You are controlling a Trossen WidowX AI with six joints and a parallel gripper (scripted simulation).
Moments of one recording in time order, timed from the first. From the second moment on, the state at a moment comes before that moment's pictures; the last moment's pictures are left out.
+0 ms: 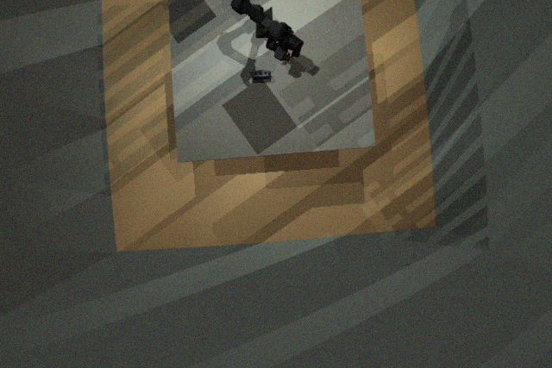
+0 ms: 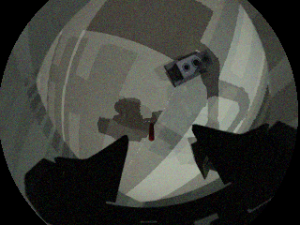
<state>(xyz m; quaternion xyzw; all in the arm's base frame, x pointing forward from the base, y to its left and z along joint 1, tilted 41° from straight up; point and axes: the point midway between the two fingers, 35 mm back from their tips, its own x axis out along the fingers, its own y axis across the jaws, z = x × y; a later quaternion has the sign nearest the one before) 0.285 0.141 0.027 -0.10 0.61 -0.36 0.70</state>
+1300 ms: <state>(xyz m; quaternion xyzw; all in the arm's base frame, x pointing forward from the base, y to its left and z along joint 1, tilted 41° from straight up) 0.241 0.141 -0.038 0.13 0.46 -0.56 0.68</state>
